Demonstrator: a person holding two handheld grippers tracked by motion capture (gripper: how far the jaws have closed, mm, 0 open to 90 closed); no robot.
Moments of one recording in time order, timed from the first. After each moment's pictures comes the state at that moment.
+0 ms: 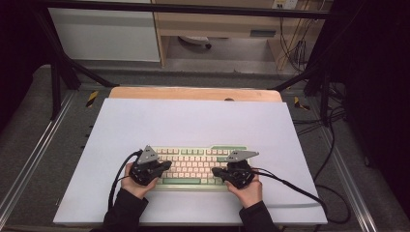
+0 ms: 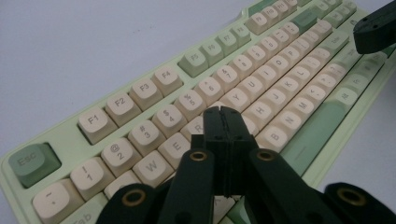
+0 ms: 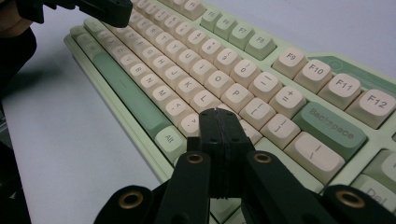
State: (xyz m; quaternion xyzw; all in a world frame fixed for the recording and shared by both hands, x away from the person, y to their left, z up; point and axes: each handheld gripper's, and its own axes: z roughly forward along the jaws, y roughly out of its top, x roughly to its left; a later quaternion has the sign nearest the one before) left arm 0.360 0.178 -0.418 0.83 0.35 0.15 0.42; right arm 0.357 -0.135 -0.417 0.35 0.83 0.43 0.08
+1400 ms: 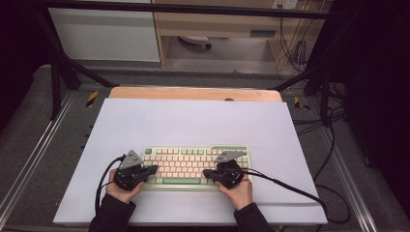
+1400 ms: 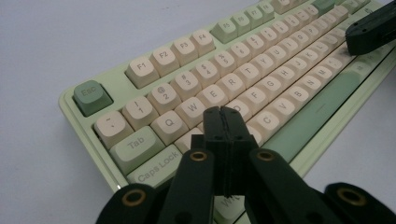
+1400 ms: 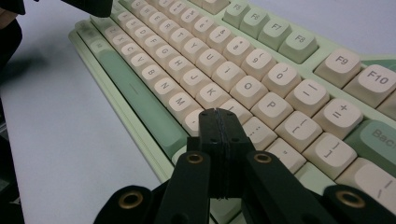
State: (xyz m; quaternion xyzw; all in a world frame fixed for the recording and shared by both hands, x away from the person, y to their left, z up) left arm 0.347 0.215 -0.424 0.81 0.37 0.15 0.42; right arm 0.362 -0.109 -0.429 0.34 0.84 0.42 0.06
